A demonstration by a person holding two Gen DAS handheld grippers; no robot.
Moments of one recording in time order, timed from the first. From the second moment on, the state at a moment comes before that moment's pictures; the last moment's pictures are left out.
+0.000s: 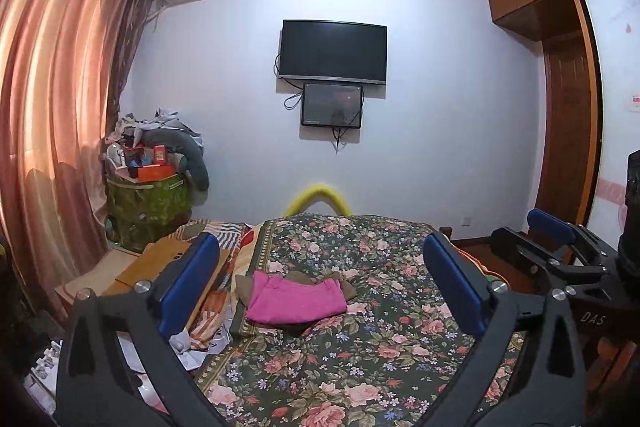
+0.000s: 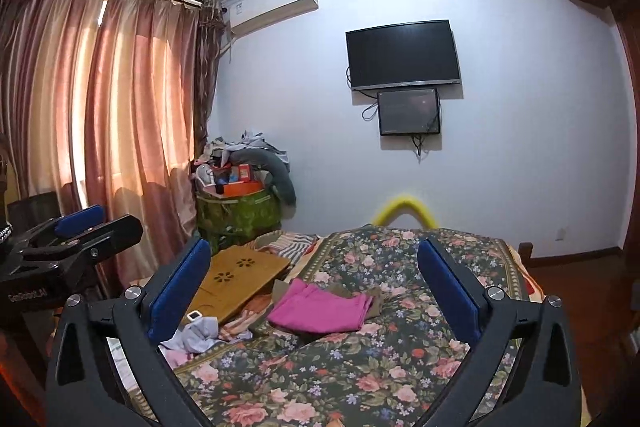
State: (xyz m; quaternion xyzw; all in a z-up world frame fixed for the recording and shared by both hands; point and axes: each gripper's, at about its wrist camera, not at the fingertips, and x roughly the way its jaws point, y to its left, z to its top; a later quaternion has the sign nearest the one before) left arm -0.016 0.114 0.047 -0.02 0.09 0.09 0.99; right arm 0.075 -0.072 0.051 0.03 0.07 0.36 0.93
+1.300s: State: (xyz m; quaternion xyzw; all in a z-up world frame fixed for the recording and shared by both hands) left arm 0.004 0.116 0.030 -0.02 0.11 0.10 0.99; right arm 0.075 -0.079 0.047 0.02 0.09 0.35 0.93
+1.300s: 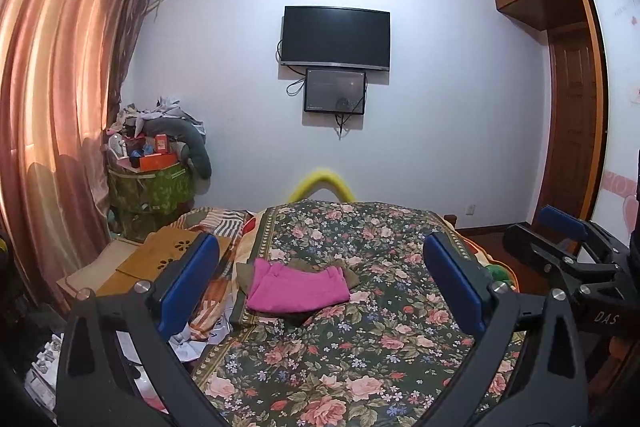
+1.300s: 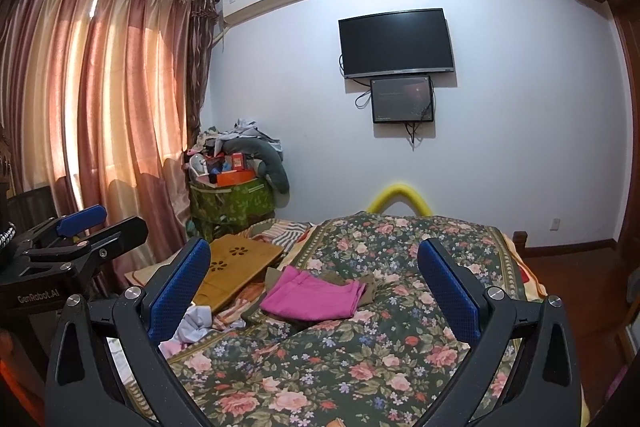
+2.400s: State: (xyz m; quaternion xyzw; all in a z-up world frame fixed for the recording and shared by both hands) left arm 0.010 0.122 0.029 -0.02 0.12 0.07 0.99; right arm 0.075 -0.080 0.045 0.02 0.09 0.33 0.94
